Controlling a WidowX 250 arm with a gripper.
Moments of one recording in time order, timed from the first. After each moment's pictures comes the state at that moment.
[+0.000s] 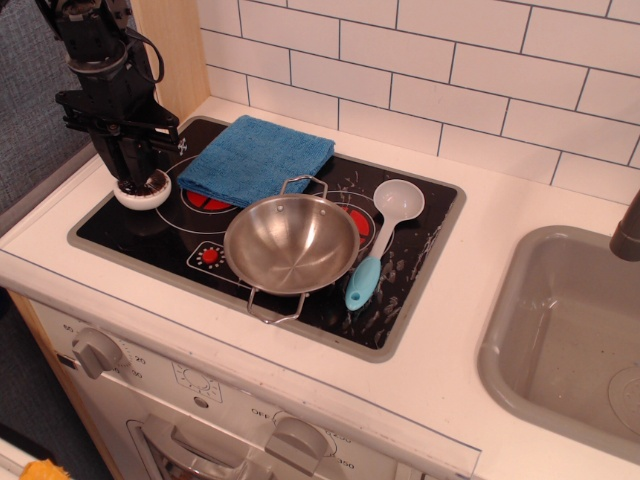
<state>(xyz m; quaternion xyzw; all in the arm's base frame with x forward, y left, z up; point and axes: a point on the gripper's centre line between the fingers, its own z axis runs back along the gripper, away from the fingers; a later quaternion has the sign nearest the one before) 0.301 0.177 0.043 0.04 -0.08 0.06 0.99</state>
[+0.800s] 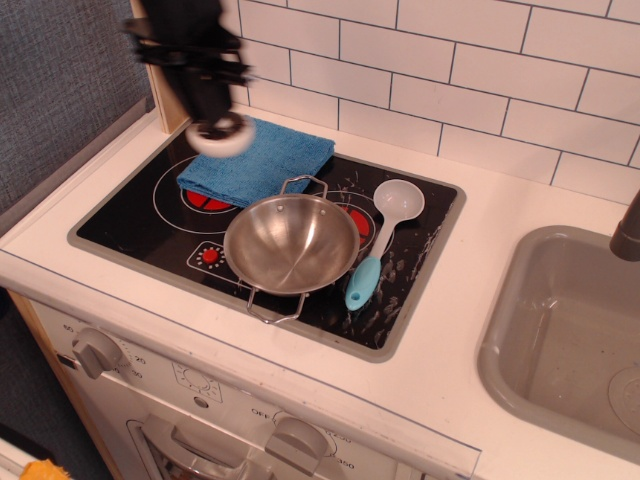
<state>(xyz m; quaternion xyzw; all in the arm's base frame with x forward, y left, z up) 0.324 0.093 0.109 -0.04 -0.12 -0.06 0.99</state>
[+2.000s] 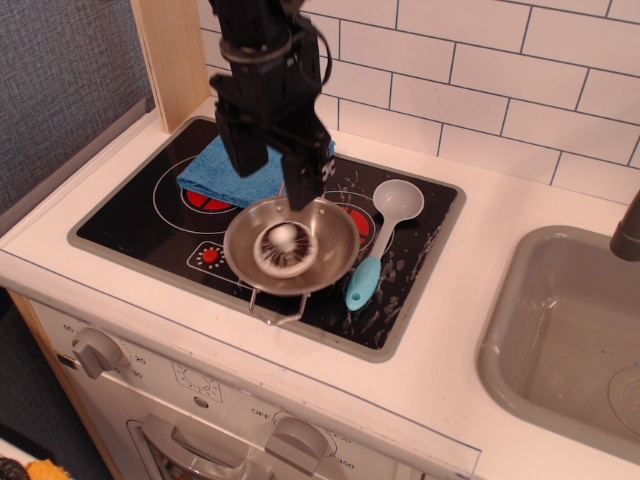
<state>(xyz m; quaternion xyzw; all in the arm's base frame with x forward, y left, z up) 0.299 0.035 0.090 0.01 -0.10 -0.14 0.99</state>
